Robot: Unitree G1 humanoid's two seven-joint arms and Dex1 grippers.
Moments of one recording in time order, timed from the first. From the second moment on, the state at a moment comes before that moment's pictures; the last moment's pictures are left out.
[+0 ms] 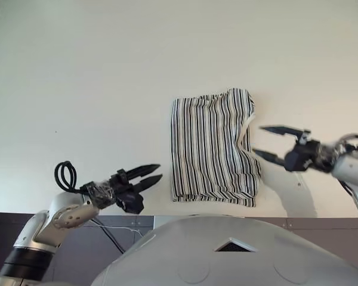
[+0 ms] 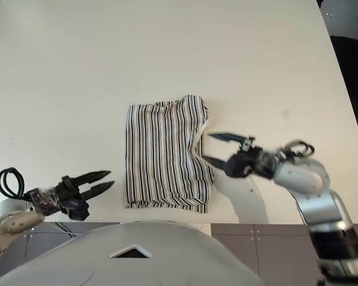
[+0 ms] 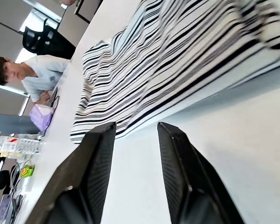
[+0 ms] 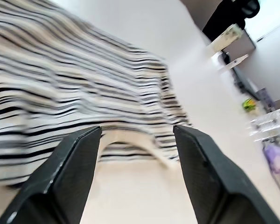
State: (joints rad) left arm 0.64 0.92 -0.08 -0.14 0.46 -0.95 -0.38; right arm 0.53 -0.92 -0.05 -0.37 0.06 -0.46 0.84
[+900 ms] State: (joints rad) left arm 0.35 0.86 -0.31 -0.05 0.61 -1.01 -0.39; right arm 0.65 -0.91 -0.12 -0.45 -0.02 -0.46 0.86
